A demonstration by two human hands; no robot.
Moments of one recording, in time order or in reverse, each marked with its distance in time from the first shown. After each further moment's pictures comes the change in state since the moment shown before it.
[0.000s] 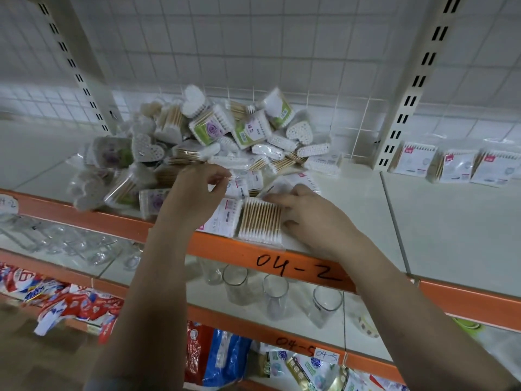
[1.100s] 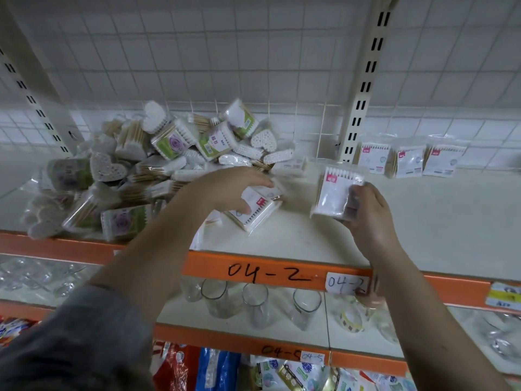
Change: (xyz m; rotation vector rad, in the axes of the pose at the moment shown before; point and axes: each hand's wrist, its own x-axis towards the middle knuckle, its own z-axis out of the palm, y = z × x) left_hand 0.065 0.051 0.051 0.351 -0.704 0.408; right_hand -0.053 0.065 -0.027 1.285 0.723 0.566
